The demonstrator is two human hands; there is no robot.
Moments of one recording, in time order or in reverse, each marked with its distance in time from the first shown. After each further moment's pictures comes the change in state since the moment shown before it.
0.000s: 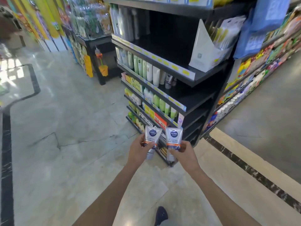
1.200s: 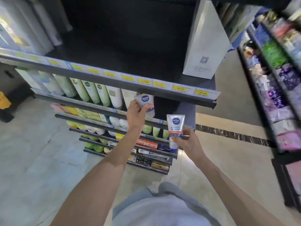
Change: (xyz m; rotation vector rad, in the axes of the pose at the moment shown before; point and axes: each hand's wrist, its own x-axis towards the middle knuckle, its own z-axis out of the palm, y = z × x) left_hand 0.478 0.061 0.053 -0.192 -0.370 0.171; right_hand 0.272 -0.085 0.112 0.046 0.563 0.184
